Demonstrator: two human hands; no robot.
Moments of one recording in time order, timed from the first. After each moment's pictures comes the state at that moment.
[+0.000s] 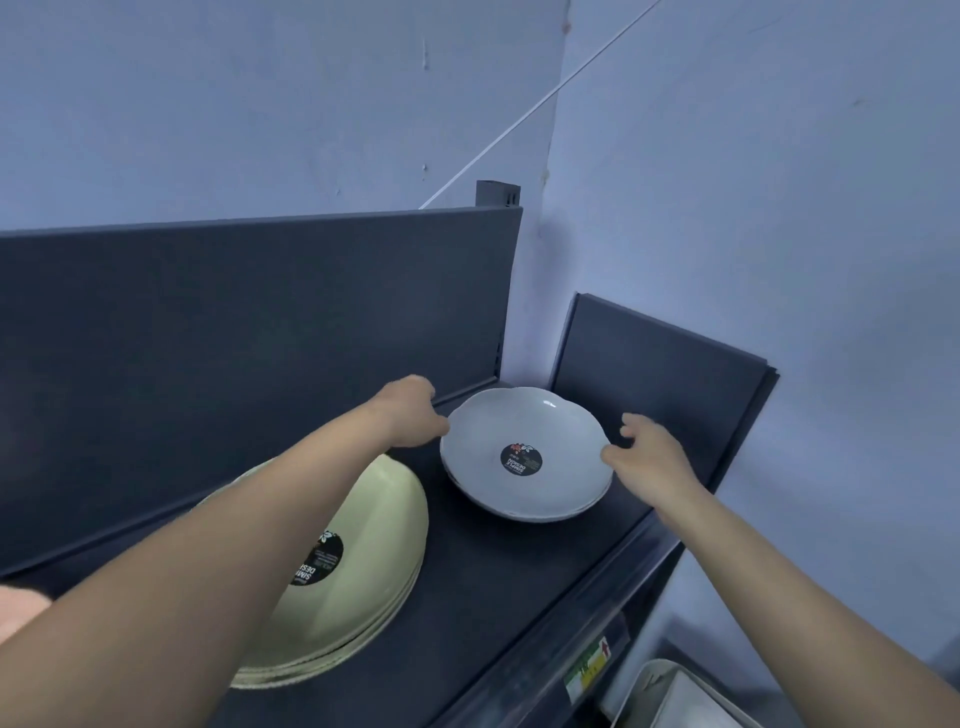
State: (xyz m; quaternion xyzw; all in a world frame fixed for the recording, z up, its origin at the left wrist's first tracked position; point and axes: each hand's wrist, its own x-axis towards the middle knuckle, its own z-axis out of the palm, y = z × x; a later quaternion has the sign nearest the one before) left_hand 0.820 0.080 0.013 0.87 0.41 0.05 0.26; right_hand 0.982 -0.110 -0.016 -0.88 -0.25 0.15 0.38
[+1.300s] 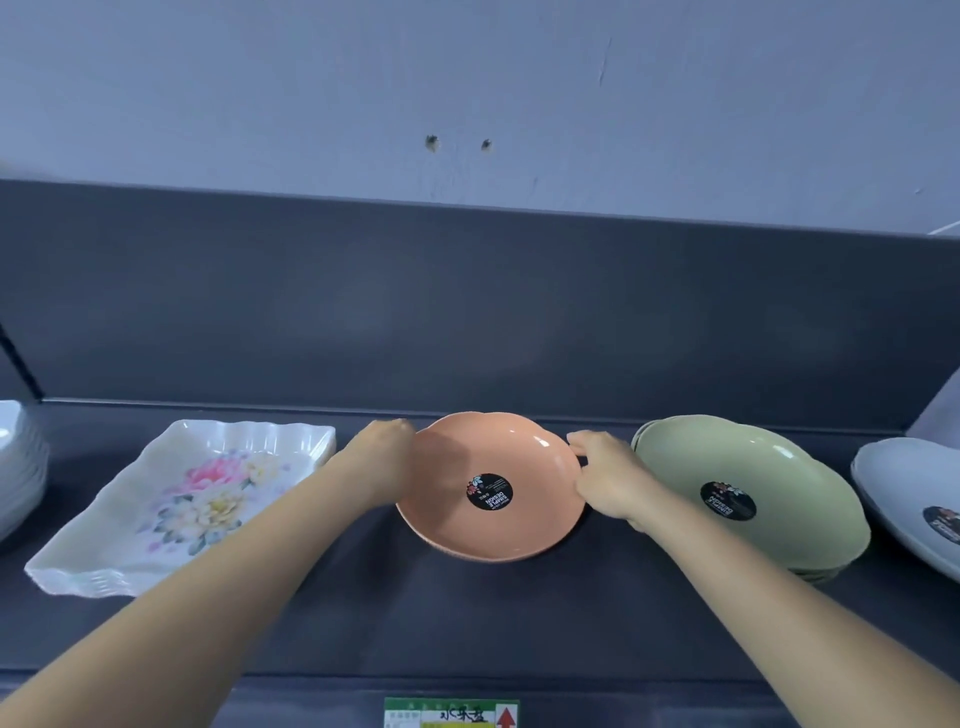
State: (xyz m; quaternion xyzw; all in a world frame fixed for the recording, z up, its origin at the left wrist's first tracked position) left_hand 0.395 0.027 -0.017 0.70 0.70 0.03 0.14; right_hand 0.622 0.014 -0.021 -0.71 -0.63 0.26 0.16
